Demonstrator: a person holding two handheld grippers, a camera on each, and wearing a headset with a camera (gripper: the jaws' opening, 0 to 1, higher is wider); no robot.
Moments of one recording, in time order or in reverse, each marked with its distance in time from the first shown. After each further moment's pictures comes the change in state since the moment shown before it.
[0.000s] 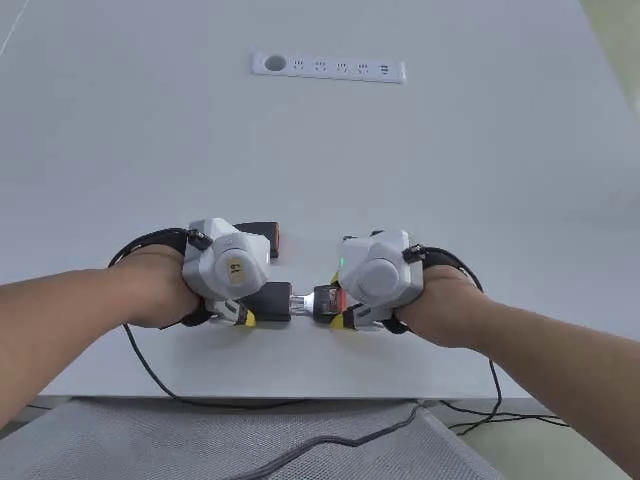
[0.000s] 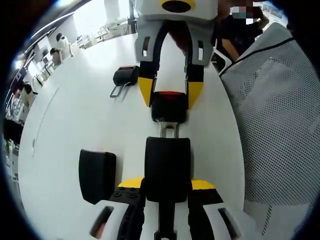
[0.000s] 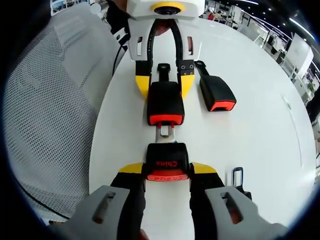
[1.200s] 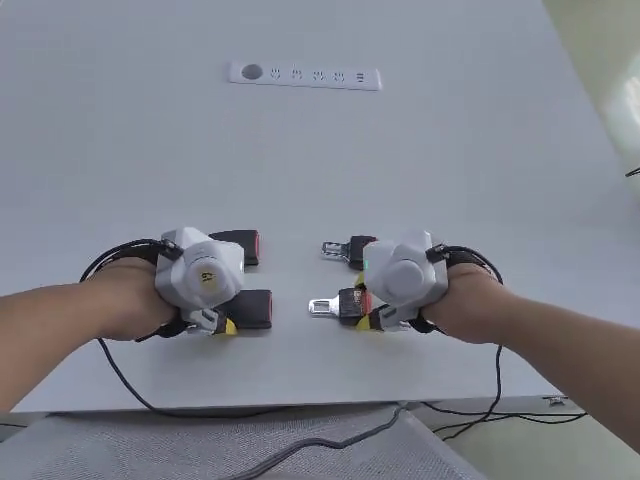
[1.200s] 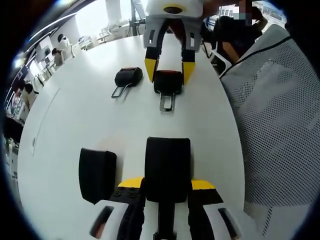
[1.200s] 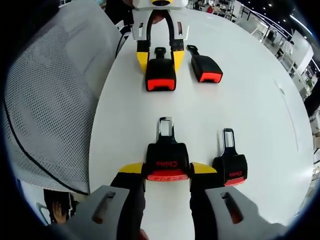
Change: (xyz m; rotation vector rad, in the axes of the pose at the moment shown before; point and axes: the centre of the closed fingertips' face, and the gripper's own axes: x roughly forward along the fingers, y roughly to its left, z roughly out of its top) left arm 0.000 0.000 0.000 -0.011 -0.026 0.002; right arm -0.031 -0.003 -0.048 0.010 0.064 -0.014
